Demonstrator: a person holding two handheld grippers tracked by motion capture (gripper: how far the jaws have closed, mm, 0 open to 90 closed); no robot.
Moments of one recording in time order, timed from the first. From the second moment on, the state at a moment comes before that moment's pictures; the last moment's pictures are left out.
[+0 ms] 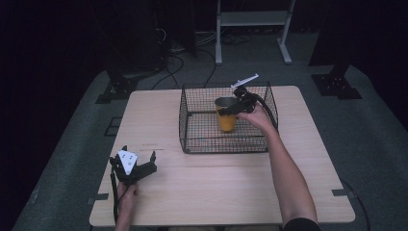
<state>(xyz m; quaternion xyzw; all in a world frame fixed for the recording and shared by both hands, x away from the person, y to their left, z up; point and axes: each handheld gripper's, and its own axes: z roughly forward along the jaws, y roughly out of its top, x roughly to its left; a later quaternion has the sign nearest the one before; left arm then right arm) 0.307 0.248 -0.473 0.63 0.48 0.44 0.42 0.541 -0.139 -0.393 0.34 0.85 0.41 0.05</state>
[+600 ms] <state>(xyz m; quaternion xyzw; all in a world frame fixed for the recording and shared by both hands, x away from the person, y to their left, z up) 0.307 0.248 -0.473 0.63 0.48 0.44 0.42 0.532 -0.128 -0.397 0.31 0.87 0.38 0.07</state>
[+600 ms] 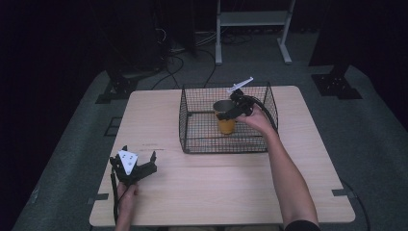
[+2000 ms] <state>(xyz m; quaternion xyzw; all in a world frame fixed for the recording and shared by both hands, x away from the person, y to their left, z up) 0.307 0.246 -0.473 0.63 0.48 0.45 0.42 0.513 -0.134 -0.391 0.29 0.87 0.38 0.10</state>
